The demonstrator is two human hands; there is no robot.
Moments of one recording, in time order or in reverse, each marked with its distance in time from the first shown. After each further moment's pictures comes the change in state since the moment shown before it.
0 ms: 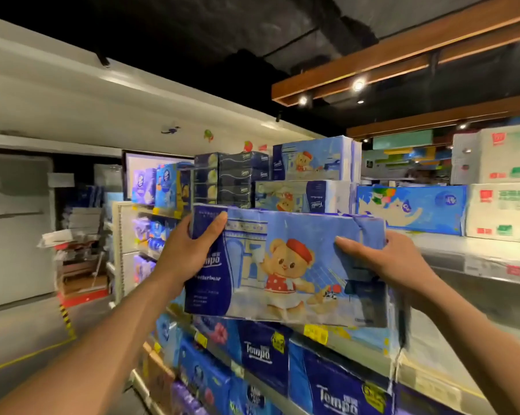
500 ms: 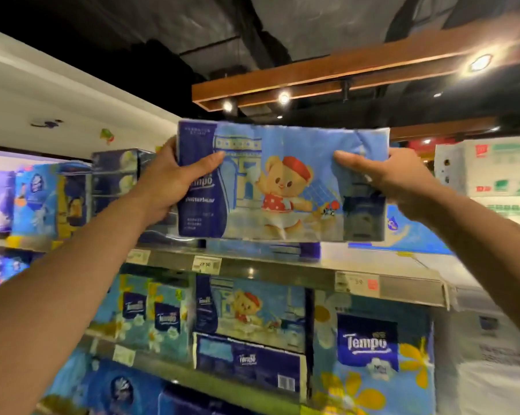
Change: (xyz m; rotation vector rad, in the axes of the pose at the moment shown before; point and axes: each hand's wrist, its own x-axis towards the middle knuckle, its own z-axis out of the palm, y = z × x) left_hand 0.346 -0.062 0.053 -0.249 -0.356 0.311; right_hand 0.250 -0.034 0.052 -0.209 0.416 -0.134
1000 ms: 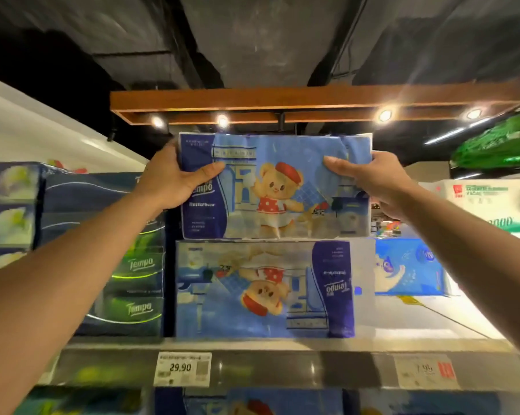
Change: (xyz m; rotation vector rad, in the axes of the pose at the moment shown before) left_hand 0.225 -0.127 -0.005 0.198 -0.109 0.206; right_hand 0.154 0.022 0.089 -0.195 0.231 0.017
